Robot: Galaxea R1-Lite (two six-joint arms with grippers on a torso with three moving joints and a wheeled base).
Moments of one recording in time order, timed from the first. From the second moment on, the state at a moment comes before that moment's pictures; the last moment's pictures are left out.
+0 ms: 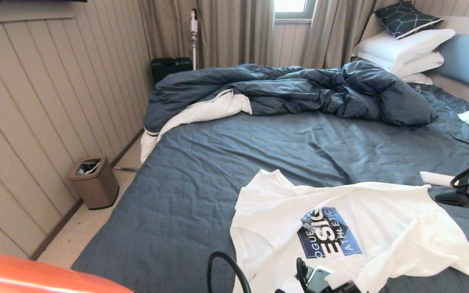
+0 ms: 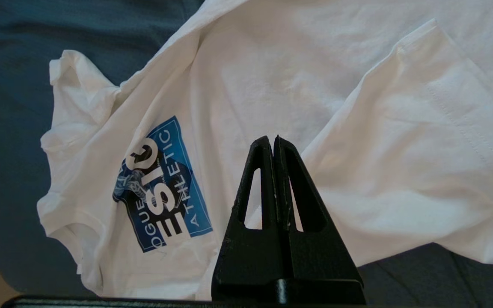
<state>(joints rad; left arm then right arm) -1.42 2.07 -1.26 0.11 0.03 -0.67 -0.57 1.69 -1.03 0.18 0.53 0.17</state>
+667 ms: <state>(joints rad) -0.97 2.06 -1.50 0.17 0.03 -0.54 -0.57 1.69 -1.02 0.18 0.57 0.17</state>
